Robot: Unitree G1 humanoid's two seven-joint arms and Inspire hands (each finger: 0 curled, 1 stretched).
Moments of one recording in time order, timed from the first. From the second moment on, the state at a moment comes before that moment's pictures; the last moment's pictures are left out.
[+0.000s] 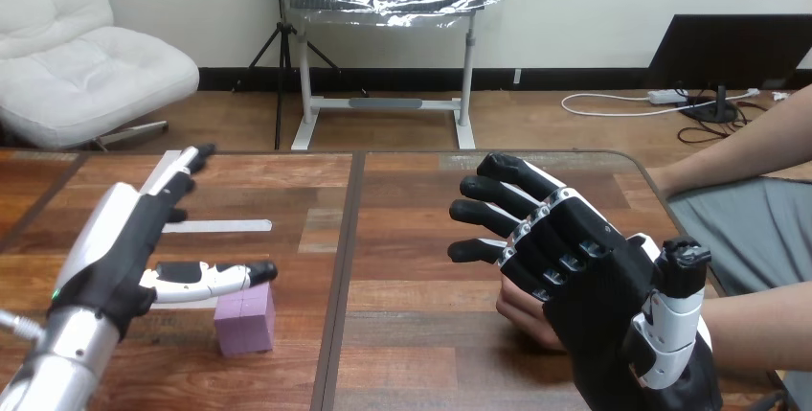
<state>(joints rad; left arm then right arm) 0.03 0.47 0.11 0.05 0.32 -0.12 -0.16 0.40 -0.15 0.07 -0.38 0.49 -0.22 0.55</state>
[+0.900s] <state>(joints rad) -0.19 0.57 -0.05 0.31 0.47 -0.11 -0.23 0.39 -0.15 0.07 -0.38 0.49 -0.22 0.55</state>
